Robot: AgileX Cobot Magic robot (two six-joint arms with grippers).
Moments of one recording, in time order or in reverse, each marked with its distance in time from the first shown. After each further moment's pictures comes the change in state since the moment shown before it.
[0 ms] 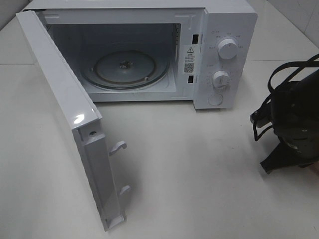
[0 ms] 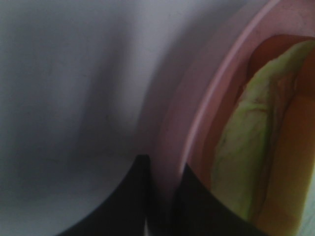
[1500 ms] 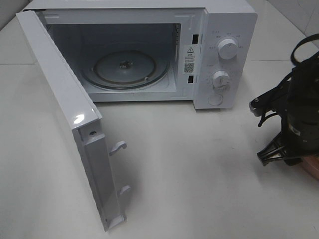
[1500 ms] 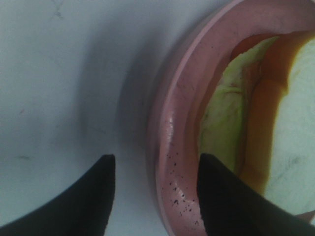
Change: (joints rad) left arm 0.000 0.000 0.000 0.000 0.000 0.000; right arm 0.000 -0.182 0.000 0.249 -0.054 -0.274
